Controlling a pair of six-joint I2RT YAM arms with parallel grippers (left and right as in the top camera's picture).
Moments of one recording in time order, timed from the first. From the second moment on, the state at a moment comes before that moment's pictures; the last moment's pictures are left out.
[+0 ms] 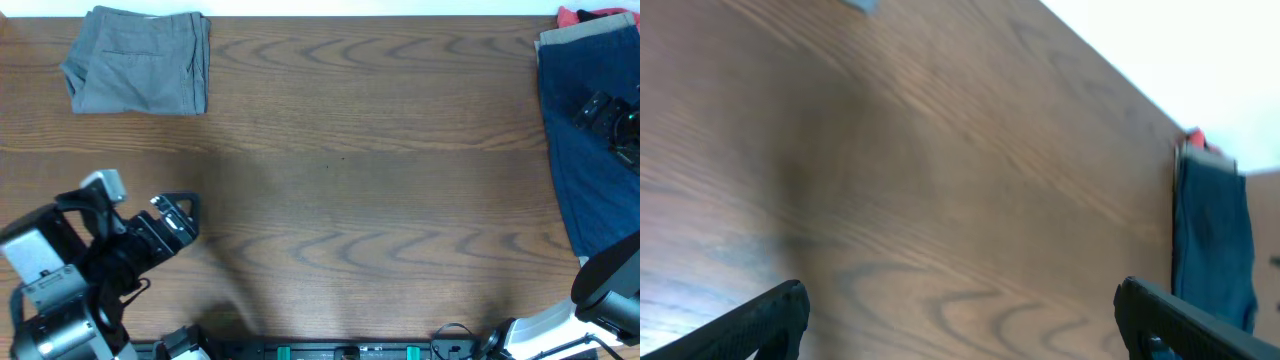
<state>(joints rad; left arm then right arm) 0.46 0.77 1.11 -1.22 0.59 -0.21 -0.51 1.80 1.64 -1.07 -0.12 0.24</state>
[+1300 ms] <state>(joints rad) 0.04 0.02 0.03 -0.10 0.22 -0.20 -0.51 1.80 1.64 -1.07 -0.12 0.24</state>
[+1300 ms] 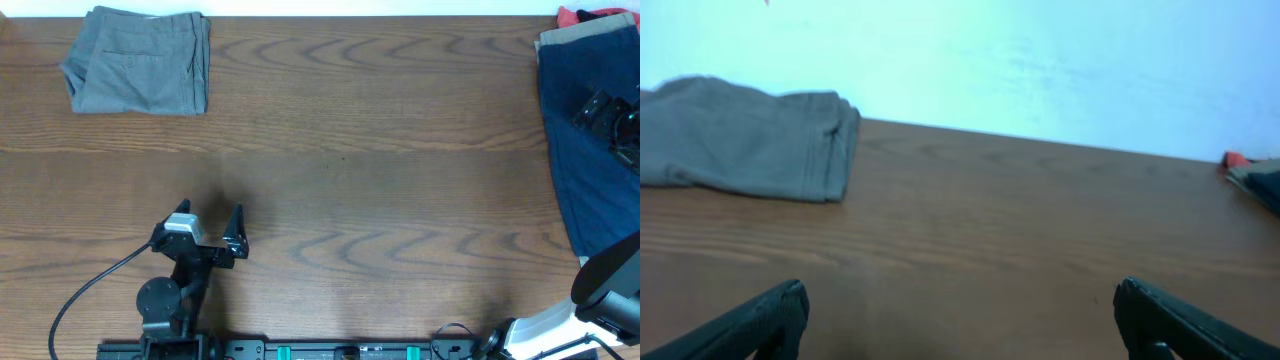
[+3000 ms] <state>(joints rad) 0.02 0.01 0.03 -0.13 0.00 -0.20 -0.51 1.80 1.64 -1.07 -0.12 0.24</state>
